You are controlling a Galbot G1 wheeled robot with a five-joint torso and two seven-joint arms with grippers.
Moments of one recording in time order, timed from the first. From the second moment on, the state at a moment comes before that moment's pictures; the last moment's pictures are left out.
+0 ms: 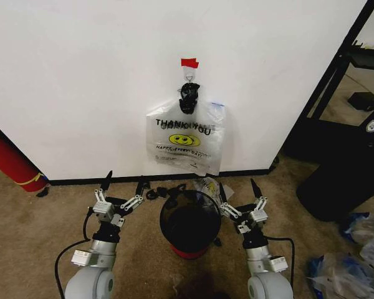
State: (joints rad) left arm 1.52 -1.47 -0.61 -2.01 -0.24 -0.46 0.27; right arm -1.47 1.52 0.41 1.87 0.22 0.53 -0.21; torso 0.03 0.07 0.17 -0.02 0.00
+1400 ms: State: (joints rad) left arm 1.46 -1.43 -0.60 -1.90 -0.21 -0.49 0.26; right arm -0.62 1.57 0.14 1.26 1.16 0.20 -0.50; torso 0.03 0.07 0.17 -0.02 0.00
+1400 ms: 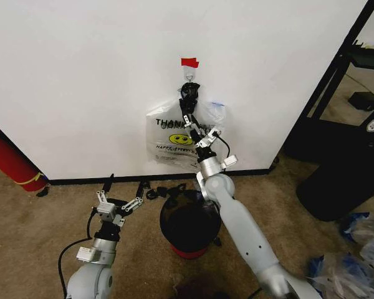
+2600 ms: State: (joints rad) left arm 1.48 -1.43 -0.61 -1.90 -0.20 -0.51 0.25; right arm -0.58 1.55 0.18 1.21 1.13 0.21 -0.53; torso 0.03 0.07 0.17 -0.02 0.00
